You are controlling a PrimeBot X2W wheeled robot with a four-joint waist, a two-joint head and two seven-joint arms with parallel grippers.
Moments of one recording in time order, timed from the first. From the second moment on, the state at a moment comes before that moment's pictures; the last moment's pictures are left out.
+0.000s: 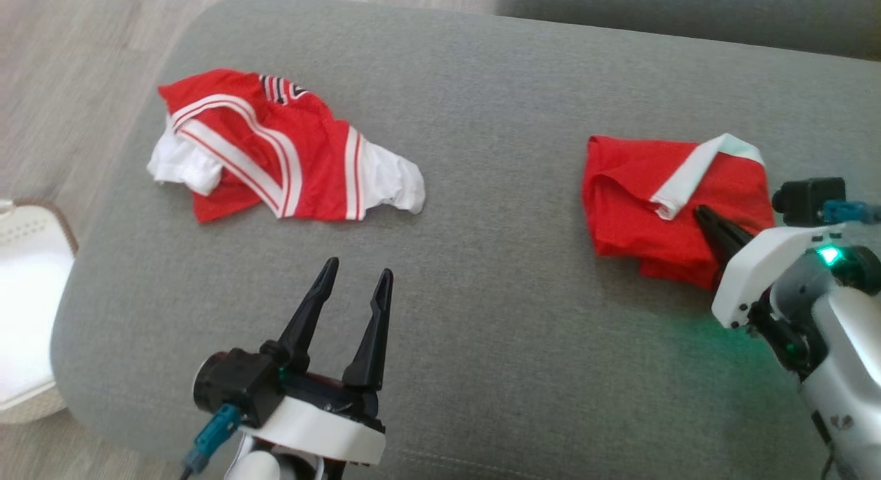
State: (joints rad) left arm 0.03 0.05 -0.38 -0.04 -0.24 -0.04 -0.25; right arm -0.42 -0.40 0.37 0.51 0.59 0.13 0.23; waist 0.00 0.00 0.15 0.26
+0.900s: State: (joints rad) left arm 0.05 0.05 -0.33 0.00 -0.23 0.00 -0.25; right arm -0.47 -0.31 0.45 0.61 0.61 0.13 -0.22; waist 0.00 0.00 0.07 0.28
